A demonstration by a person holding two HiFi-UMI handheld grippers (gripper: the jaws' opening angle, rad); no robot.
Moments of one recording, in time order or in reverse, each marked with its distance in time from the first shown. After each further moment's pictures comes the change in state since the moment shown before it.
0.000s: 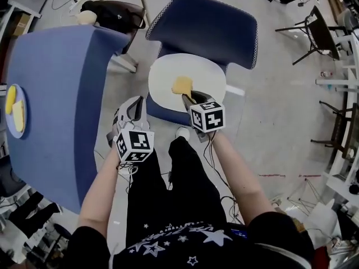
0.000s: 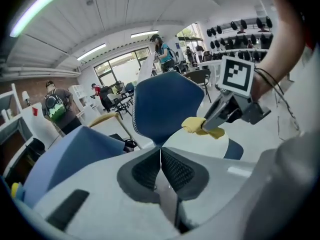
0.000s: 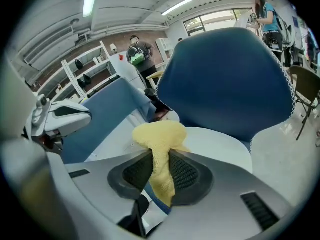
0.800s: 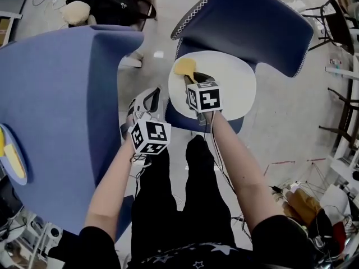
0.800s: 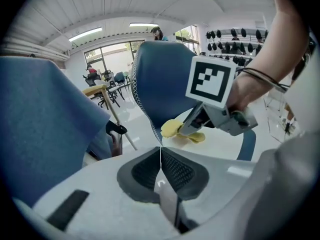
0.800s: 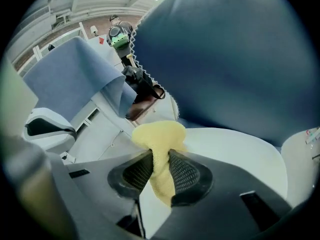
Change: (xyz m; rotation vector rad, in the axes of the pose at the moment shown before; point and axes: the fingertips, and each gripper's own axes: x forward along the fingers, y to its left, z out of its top) left arm 0.152 0.048 -0.104 -0.040 0.025 -0.201; right arm 0.210 -0.018 0.023 0.059 0.112 -0.193
